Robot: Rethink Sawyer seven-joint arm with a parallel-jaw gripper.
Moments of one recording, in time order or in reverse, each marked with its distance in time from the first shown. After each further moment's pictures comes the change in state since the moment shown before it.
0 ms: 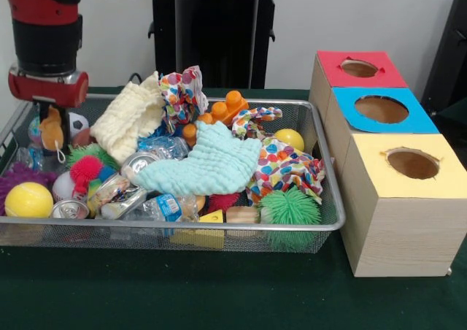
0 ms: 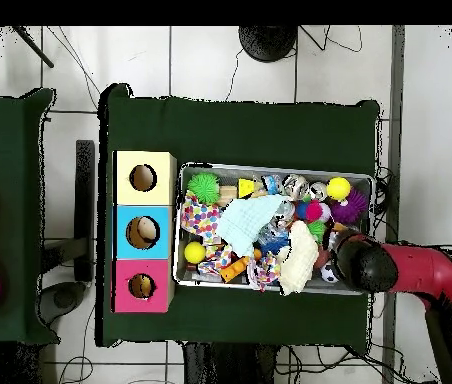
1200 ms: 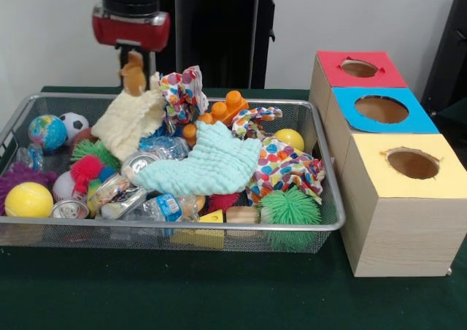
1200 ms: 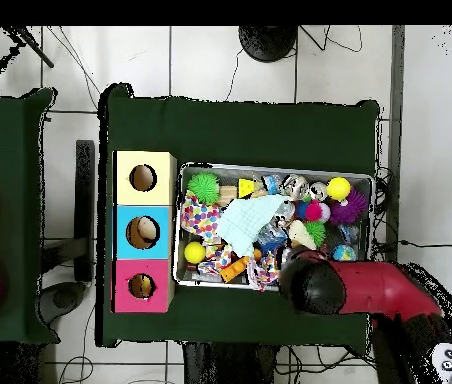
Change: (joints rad) arm 0.224 -0.217 -0.104 0.236 0.200 0.000 0.001
